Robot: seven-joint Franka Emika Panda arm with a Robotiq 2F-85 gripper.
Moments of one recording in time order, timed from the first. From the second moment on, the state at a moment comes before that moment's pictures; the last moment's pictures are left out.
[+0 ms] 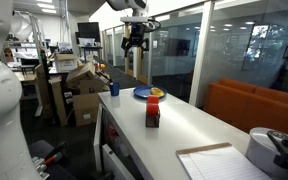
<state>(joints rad) 0.03 0.28 0.03 -1.48 -0.07 1.44 -0.23</state>
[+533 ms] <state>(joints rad) 0.11 0.36 0.09 -1.54 -0.15 1.52 -0.23</state>
